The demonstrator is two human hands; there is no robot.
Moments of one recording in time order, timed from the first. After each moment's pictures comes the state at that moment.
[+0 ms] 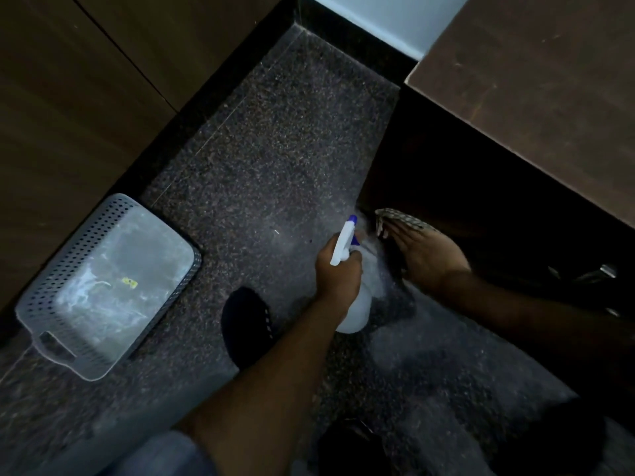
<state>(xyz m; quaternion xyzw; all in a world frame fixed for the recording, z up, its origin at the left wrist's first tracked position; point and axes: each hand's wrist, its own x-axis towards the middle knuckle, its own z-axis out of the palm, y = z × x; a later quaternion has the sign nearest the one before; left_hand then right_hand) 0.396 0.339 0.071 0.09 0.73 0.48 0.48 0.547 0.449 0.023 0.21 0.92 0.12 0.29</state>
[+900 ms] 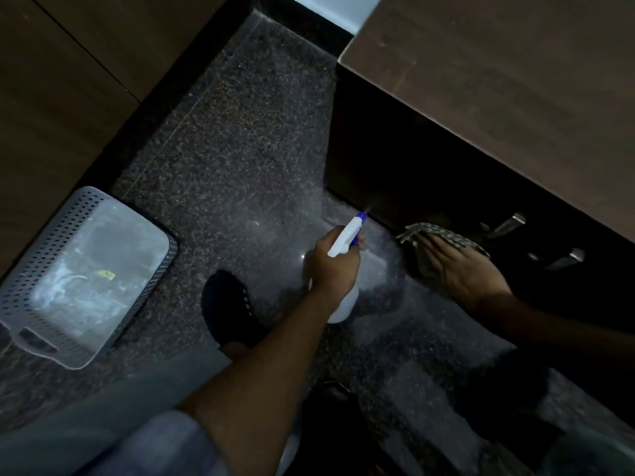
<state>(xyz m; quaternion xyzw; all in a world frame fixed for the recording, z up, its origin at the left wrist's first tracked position) 0.446 0.319 0.093 0.21 0.73 0.45 0.48 0.681 0.401 0.078 0.21 0.91 0.15 0.32</state>
